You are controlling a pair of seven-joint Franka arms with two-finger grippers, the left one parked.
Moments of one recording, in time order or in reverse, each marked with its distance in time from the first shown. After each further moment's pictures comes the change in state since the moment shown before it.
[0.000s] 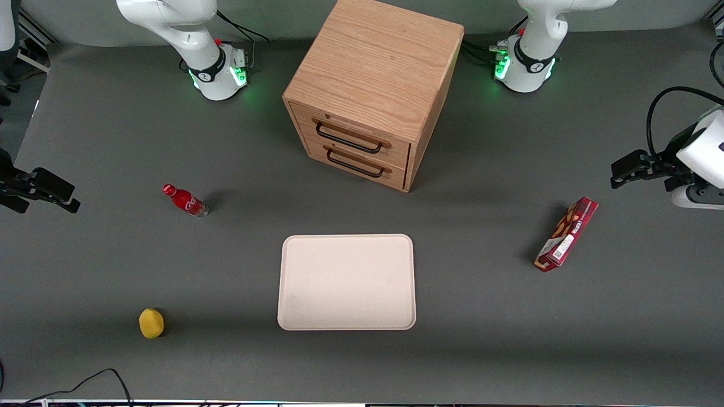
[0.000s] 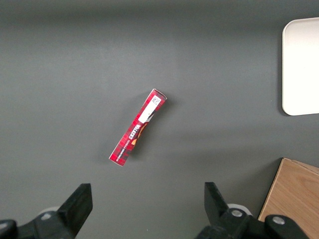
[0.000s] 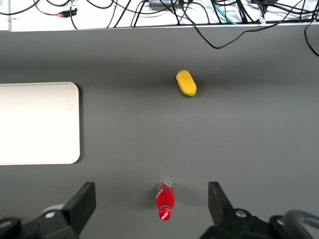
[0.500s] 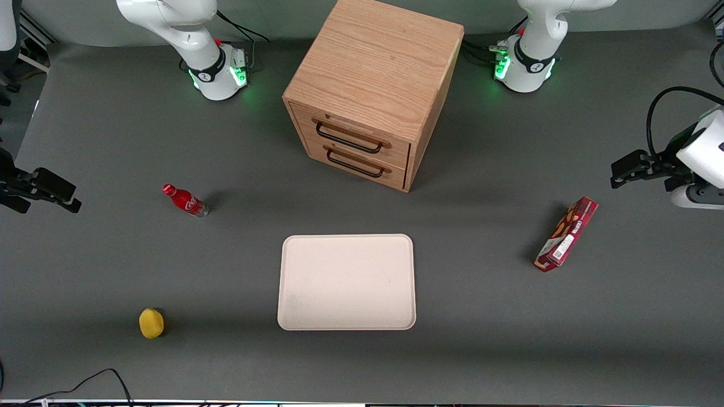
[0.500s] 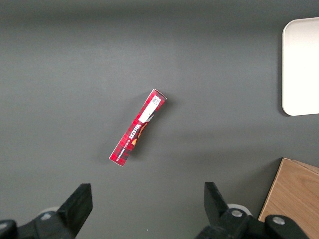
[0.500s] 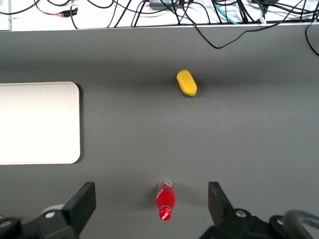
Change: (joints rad) arm -0.003 0.000 0.001 0.000 0.000 0.000 0.000
